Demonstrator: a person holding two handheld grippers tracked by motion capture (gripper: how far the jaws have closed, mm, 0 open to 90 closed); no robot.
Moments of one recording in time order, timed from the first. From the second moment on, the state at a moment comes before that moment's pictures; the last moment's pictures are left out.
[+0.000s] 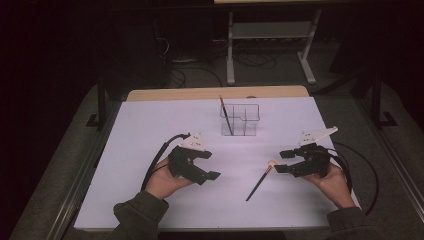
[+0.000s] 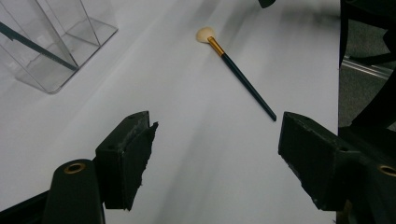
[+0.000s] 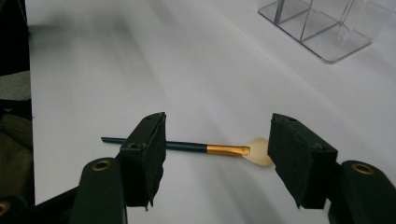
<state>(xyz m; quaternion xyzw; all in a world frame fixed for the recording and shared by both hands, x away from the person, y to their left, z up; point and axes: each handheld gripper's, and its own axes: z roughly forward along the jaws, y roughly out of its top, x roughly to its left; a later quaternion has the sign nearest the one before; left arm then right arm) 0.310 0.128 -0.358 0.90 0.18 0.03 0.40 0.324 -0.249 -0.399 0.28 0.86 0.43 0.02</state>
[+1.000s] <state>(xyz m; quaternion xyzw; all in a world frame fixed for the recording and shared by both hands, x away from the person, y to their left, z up) 0.315 0.066 -0.371 0.91 0.17 0.02 0.38 0.319 -0.255 -0.404 0.28 0.86 0.43 0.02</state>
